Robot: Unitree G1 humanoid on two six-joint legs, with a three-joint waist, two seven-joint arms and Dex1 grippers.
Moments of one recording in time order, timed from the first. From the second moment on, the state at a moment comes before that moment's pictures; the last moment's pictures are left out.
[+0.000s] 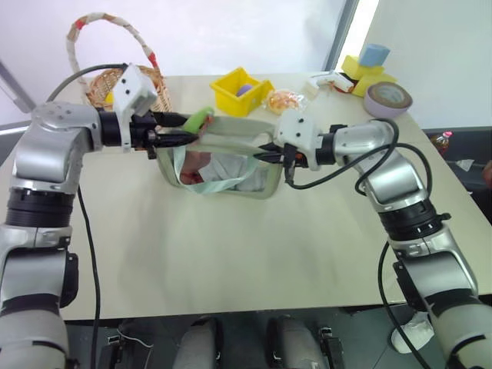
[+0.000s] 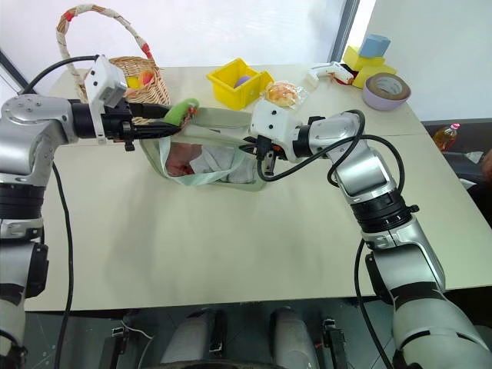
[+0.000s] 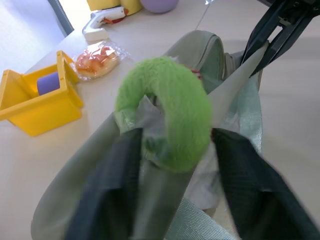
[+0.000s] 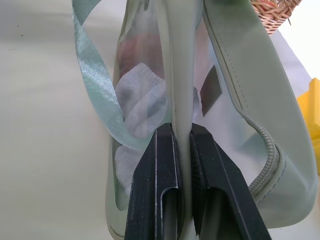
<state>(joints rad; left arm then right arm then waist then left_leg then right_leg) -0.94 0.80 -0.04 0.23 -0.34 0.49 -1.19 -0.92 -0.56 0.27 0.06 0.06 0.41 1.05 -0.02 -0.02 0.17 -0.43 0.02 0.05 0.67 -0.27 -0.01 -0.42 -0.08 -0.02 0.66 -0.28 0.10</state>
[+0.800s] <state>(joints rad) -0.84 0.88 -0.02 0.46 -0.21 0.27 -1.21 -0.92 -0.53 0.27 0.07 0.06 0.40 1.06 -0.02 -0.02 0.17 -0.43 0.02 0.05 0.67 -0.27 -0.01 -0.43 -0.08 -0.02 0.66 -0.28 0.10</state>
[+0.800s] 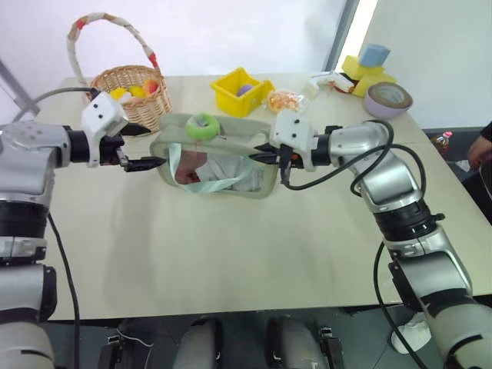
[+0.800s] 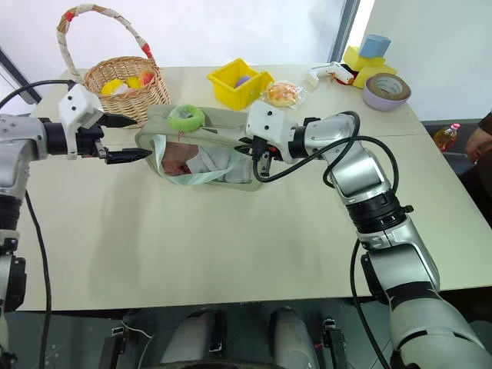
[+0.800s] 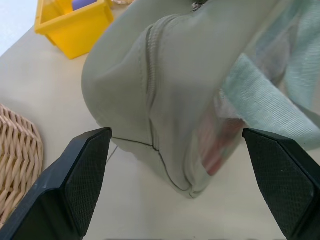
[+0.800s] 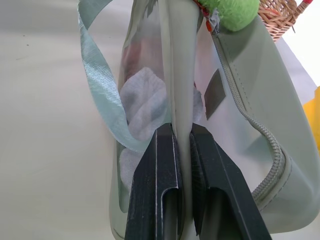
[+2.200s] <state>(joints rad) -0.80 0.90 0.00 0.31 -0.25 0.38 -1.26 -1.13 -0.31 0.31 0.25 0.04 0.34 0.97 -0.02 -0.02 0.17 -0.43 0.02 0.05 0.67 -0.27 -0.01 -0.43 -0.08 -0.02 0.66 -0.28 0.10</state>
